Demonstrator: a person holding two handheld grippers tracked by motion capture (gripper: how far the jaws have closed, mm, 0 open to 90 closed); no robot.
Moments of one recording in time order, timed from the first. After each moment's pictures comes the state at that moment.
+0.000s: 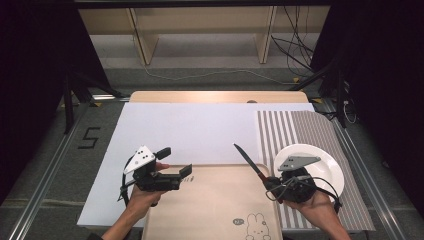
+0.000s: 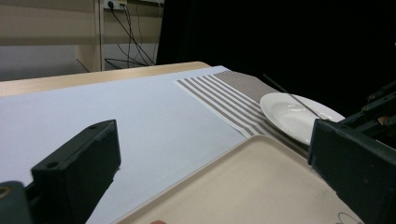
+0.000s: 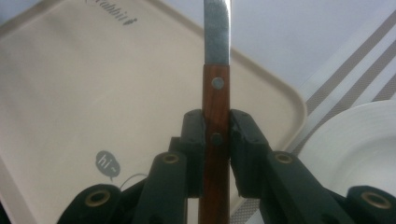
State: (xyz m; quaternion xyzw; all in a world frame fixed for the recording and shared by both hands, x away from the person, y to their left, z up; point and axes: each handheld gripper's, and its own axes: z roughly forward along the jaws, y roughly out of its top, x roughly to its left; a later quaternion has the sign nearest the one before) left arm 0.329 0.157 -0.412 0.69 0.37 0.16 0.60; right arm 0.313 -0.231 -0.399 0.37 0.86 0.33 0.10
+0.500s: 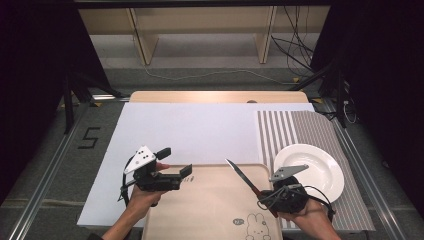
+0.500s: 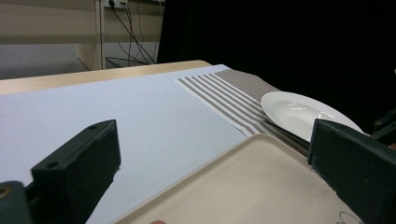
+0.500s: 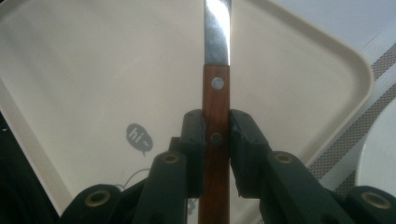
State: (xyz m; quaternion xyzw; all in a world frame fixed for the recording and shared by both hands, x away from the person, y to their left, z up) left arm 0.330 0.156 -0.413 0.69 0.38 0.16 0.60; right arm 0.299 -0.216 -0.415 0.37 0.88 0.30 0.05
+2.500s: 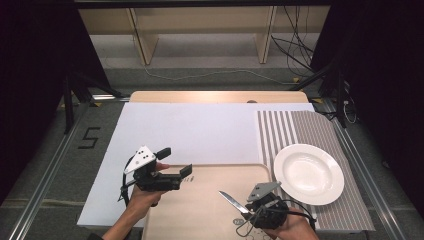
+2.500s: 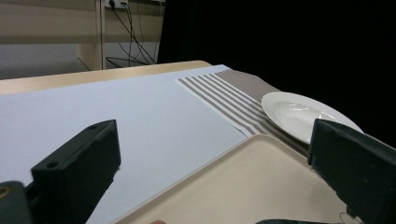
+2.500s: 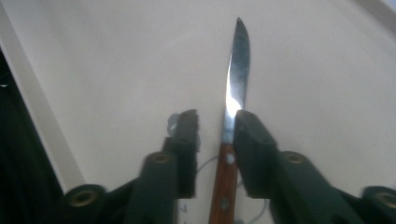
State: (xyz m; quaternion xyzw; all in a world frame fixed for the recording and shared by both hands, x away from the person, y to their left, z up) left arm 0.330 0.156 -0.412 0.69 0.37 0.16 0.60; right arm 0.277 -0.170 -0.441 0.28 0.92 0.27 0.06
